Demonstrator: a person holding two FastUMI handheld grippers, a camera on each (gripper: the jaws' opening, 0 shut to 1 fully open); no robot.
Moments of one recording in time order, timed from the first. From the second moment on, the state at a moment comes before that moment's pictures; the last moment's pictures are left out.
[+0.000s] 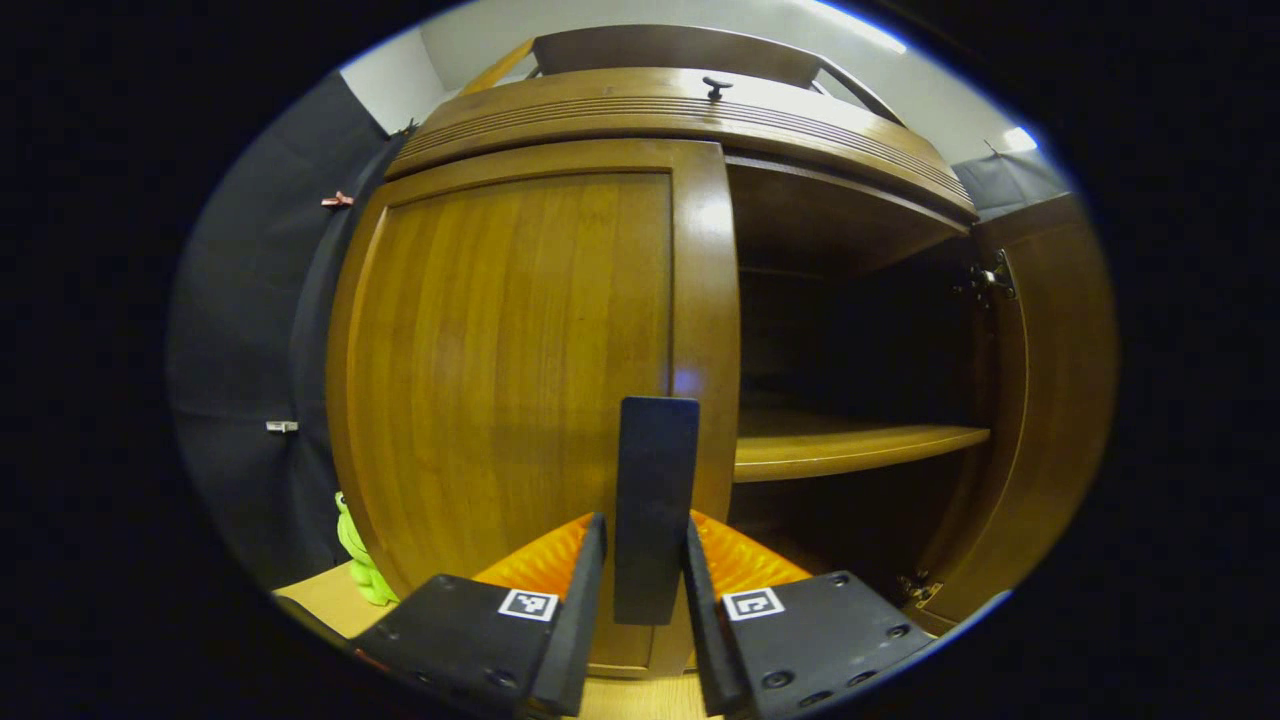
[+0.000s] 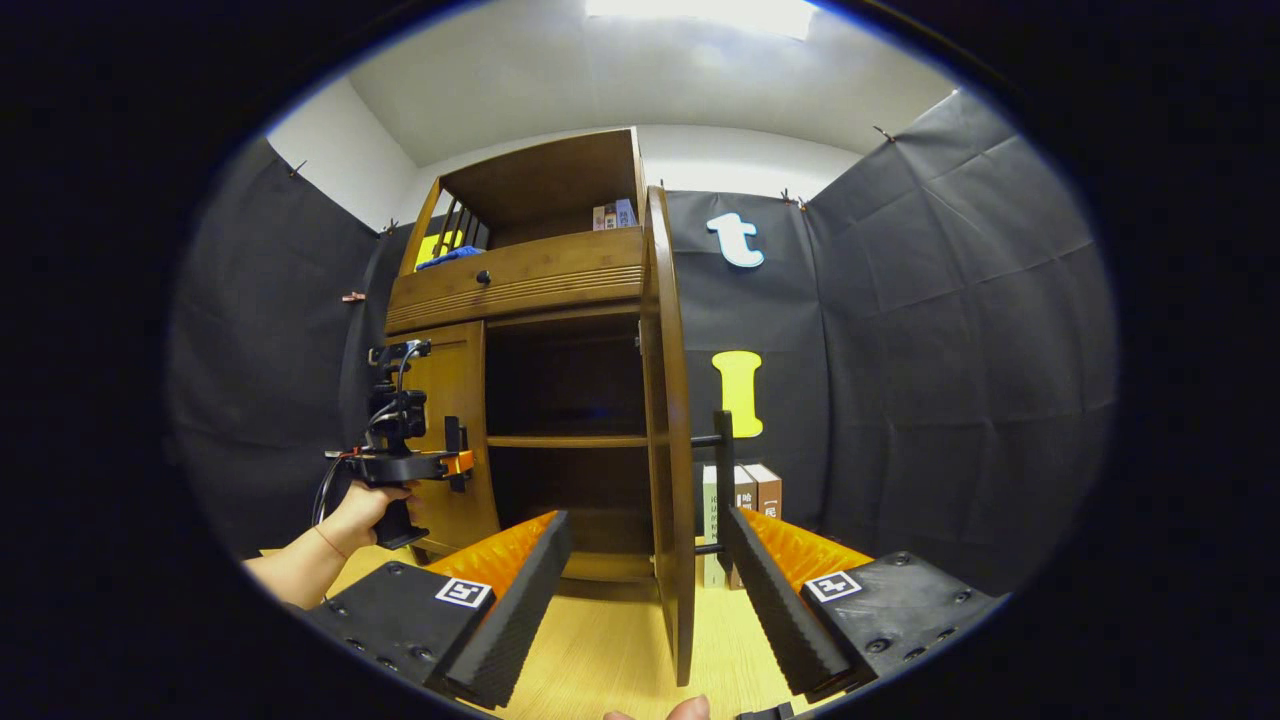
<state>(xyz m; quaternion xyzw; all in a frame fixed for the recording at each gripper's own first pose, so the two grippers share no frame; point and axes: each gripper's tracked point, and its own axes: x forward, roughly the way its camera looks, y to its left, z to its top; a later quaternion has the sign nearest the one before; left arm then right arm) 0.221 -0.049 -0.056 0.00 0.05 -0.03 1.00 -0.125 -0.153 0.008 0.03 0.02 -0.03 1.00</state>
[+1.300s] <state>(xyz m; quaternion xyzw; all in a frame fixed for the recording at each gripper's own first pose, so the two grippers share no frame) 0.088 0.018 -0.040 0.00 0.03 -0.03 1.00 -0.119 -0.137 0.003 0.03 0.02 -0.02 1.00</state>
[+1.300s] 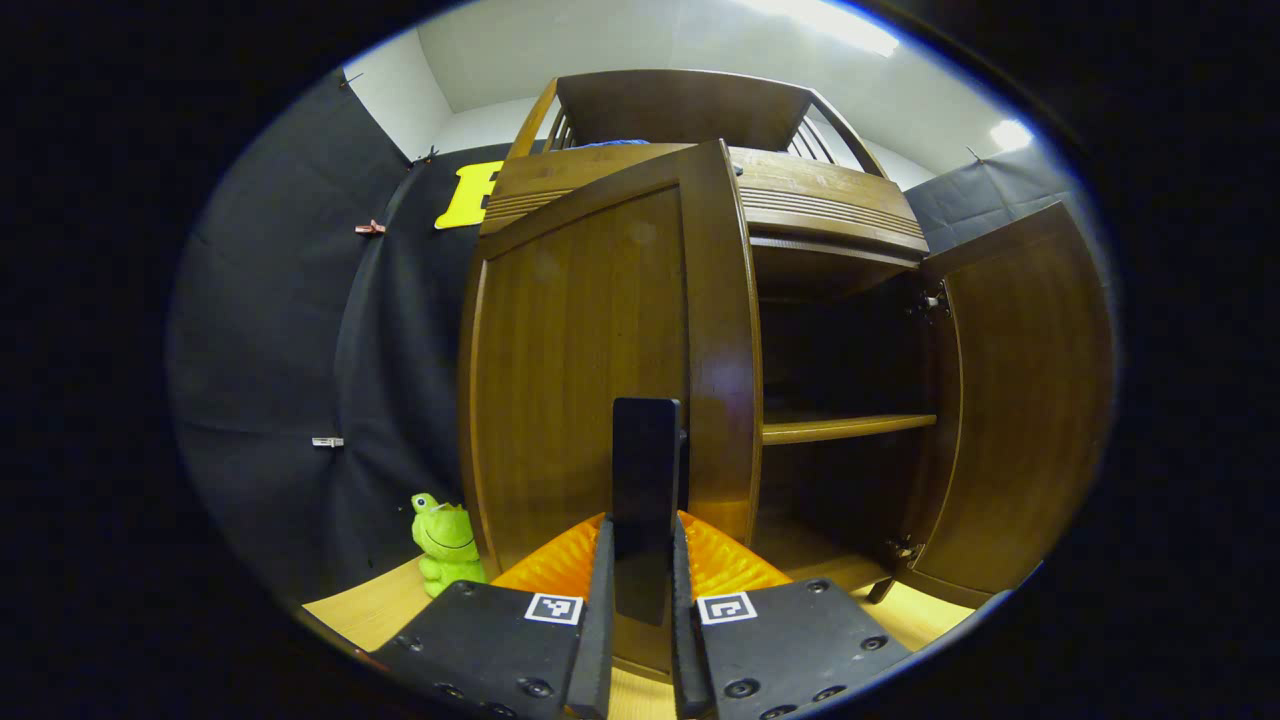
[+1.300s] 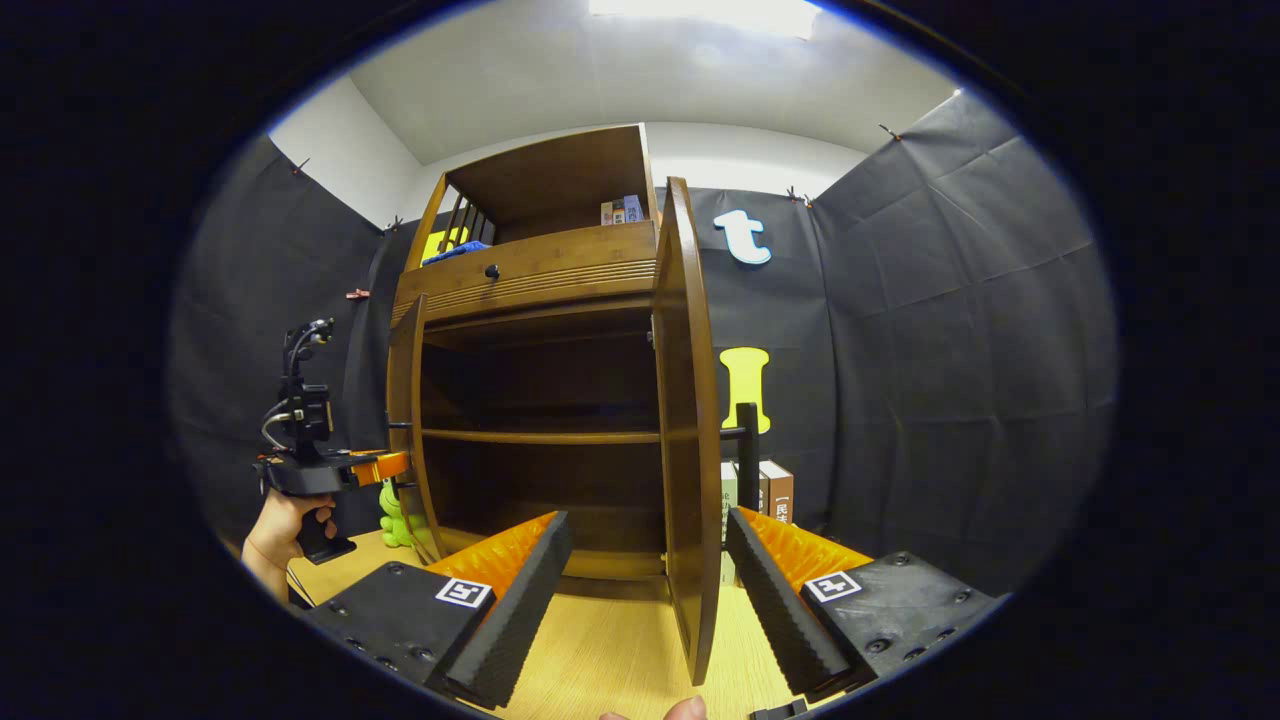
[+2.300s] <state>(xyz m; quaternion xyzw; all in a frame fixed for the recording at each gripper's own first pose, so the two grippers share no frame) 0.032 0.080 -0.035 0.02 0.03 0.00 1.00 -0.123 -0.115 0.015 0.03 0.00 -0.01 1.00</state>
